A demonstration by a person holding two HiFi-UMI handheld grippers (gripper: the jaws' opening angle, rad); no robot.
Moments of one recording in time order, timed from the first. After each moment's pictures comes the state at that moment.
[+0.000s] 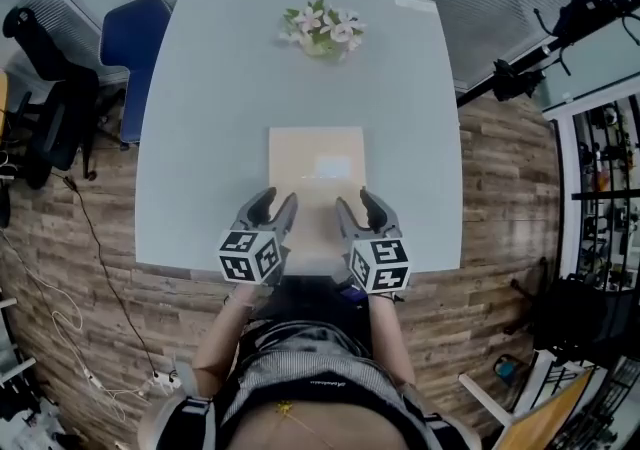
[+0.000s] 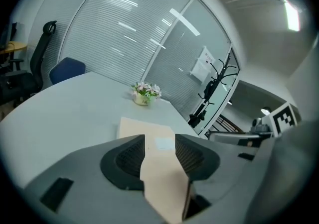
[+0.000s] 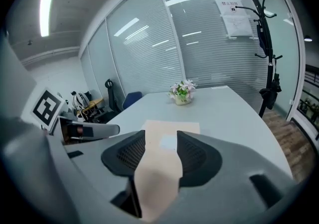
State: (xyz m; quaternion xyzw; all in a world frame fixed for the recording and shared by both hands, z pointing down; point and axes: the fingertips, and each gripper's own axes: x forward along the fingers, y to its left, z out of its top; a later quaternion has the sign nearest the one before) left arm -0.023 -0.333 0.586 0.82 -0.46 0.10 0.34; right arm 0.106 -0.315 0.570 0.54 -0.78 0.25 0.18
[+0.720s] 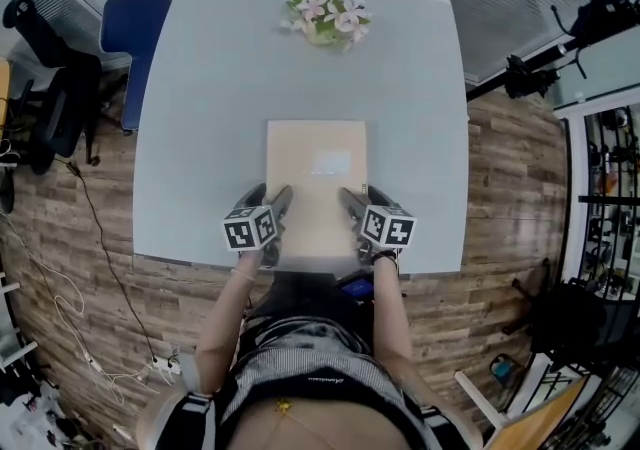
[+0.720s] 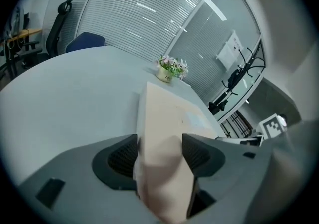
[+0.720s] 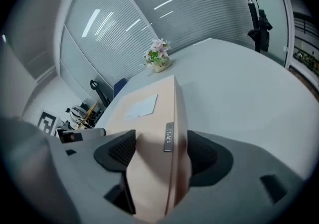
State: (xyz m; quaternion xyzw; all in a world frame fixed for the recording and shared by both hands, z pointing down) left arm -0.038 -0.342 0.710 0.74 -0.48 0.17 0.43; right arm 0.153 -0.330 0.725 0.51 -0.71 0.45 0.17
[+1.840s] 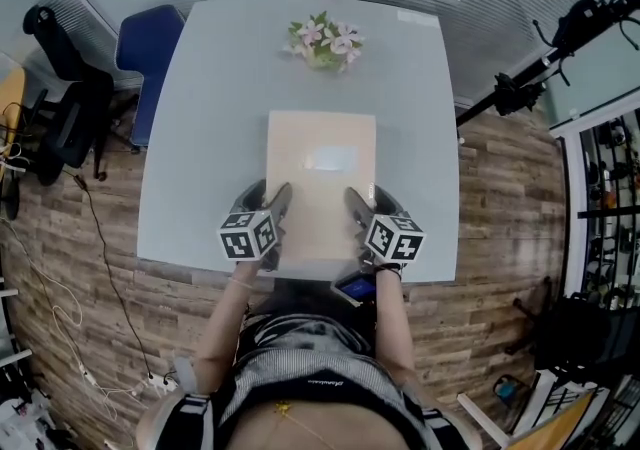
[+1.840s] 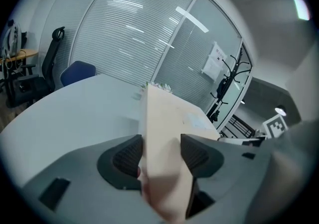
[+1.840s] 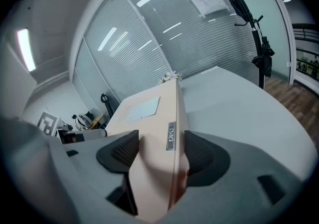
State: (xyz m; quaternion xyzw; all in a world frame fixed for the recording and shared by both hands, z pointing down) left arm -0.029 -0.354 0.603 0.78 -0.51 0.12 0.33; right arm 0.164 -0.339 0.618 0.53 -0.76 0.36 0.09
